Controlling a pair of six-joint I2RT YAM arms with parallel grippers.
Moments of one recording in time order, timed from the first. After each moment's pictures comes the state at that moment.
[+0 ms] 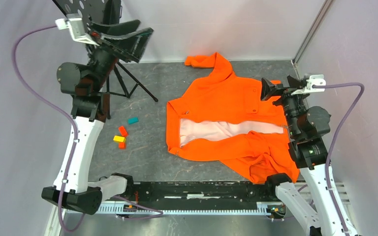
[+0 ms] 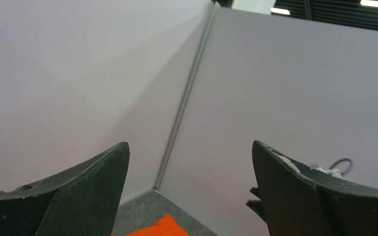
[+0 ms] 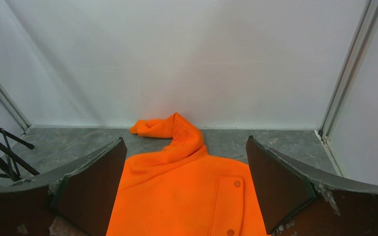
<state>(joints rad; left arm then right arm) -0.16 1.16 1.50 0.38 0.46 -0.72 0.21 0.69 0.91 0.01 0.09 0.10</state>
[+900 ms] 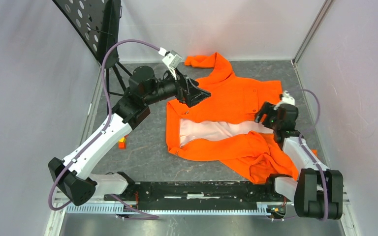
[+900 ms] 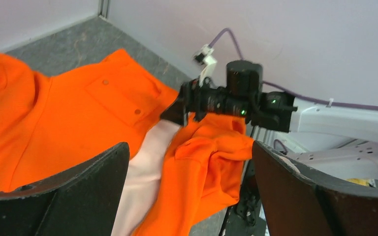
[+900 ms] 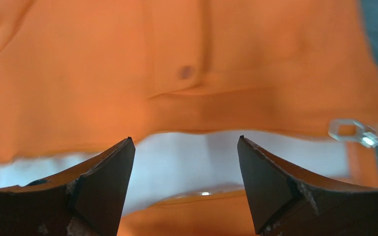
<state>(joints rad) -0.64 1.25 1.32 -0.07 0.49 -0.39 0.01 1.11 0.52 0.05 -0.06 0.28</state>
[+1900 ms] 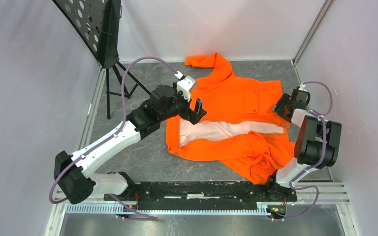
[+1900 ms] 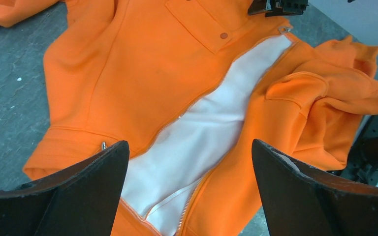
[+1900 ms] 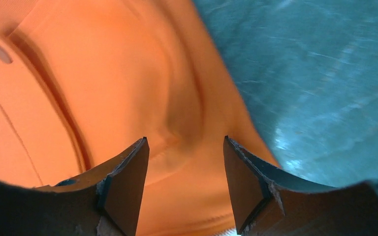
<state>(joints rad) -0.77 1.26 1.10 -0.19 0.11 -0.09 -0.32 1.64 0.83 0.02 -0.03 0.36</state>
